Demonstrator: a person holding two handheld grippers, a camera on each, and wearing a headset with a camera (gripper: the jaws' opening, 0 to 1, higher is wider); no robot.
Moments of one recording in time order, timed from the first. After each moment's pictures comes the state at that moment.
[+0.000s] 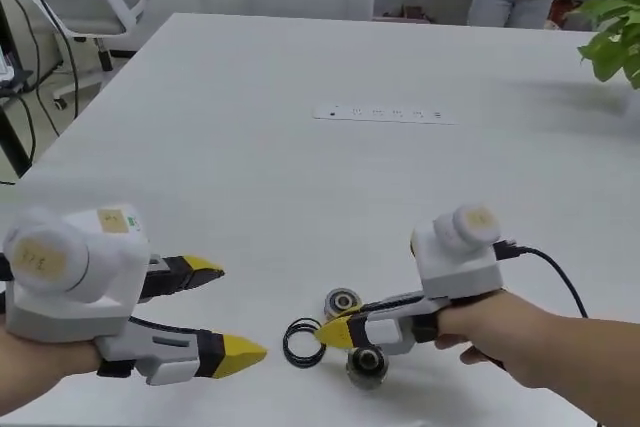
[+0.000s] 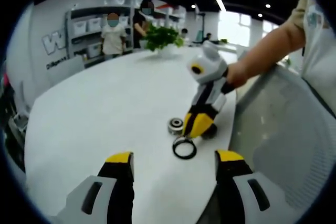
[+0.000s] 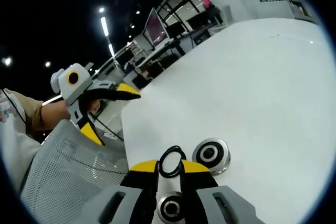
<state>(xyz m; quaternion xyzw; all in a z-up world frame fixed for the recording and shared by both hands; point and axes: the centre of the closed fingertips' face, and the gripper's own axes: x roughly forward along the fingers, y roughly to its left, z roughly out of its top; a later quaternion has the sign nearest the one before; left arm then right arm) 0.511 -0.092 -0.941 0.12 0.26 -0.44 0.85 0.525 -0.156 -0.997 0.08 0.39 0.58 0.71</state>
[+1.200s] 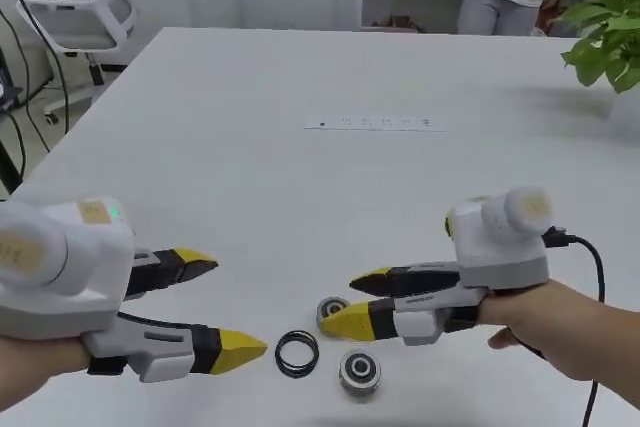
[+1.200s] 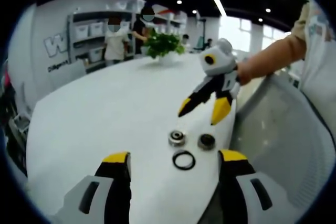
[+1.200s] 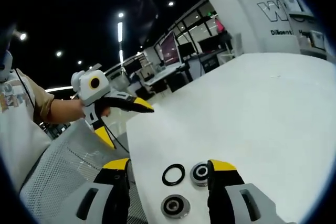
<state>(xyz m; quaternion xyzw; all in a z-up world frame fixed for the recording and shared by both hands) 0.516 -0.099 -0.917 0.10 0.24 -0.43 0.86 0.535 -0.183 -0.937 0.05 0.28 0.59 0.75</state>
